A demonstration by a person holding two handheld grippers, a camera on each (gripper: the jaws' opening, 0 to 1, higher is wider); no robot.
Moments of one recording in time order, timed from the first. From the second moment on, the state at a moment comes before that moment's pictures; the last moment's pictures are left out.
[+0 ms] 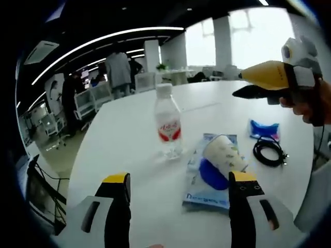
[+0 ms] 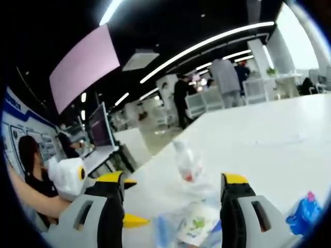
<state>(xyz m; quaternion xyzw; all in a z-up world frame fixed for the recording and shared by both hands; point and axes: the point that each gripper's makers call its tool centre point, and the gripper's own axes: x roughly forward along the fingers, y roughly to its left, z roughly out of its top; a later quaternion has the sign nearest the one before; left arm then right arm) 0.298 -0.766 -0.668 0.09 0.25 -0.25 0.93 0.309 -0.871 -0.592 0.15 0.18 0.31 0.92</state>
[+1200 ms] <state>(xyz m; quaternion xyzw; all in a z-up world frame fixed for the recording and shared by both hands) 0.289 -0.750 -0.691 0.10 0.29 -0.23 0.92 0.309 -0.874 -0.681 0.19 0.32 0.26 0.89</state>
